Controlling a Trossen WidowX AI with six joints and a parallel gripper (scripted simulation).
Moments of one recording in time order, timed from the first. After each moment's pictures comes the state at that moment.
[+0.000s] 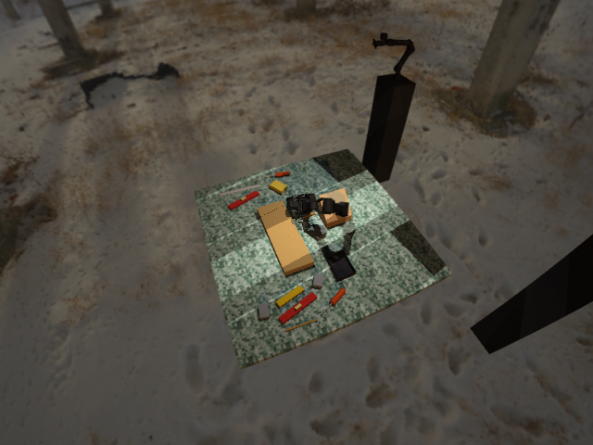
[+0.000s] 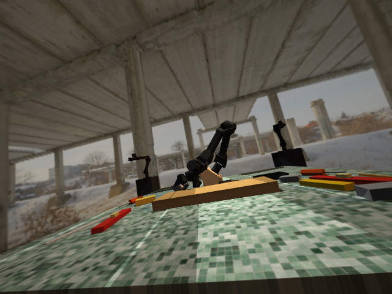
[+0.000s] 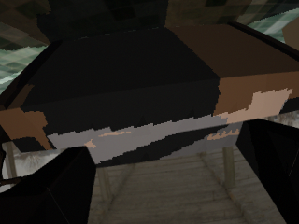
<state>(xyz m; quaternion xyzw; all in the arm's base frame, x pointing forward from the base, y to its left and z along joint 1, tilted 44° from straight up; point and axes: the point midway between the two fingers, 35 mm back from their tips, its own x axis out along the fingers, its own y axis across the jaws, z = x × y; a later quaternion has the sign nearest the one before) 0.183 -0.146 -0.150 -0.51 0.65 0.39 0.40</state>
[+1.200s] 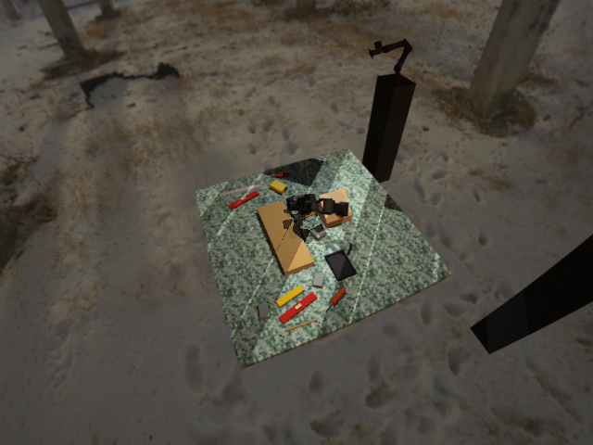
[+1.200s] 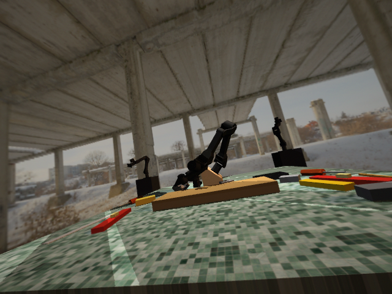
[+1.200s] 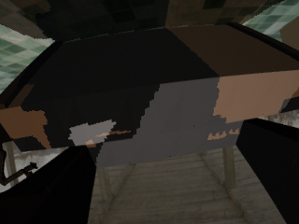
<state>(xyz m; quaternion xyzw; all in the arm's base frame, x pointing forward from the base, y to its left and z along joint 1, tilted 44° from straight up) 0.184 -0.144 -0.148 -0.51 0.65 0.39 0.40</state>
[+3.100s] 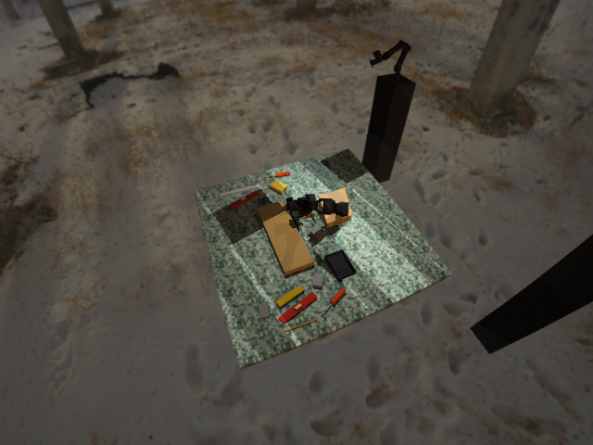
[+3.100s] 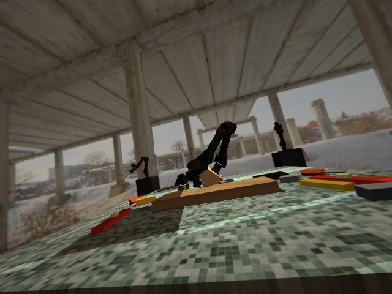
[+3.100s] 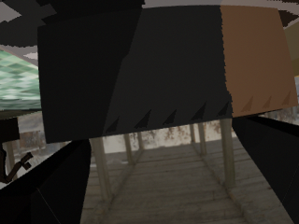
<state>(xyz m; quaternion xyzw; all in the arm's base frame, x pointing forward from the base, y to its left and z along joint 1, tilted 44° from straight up) 0.184 -0.144 -0.148 -0.51 0.65 0.39 0.40</state>
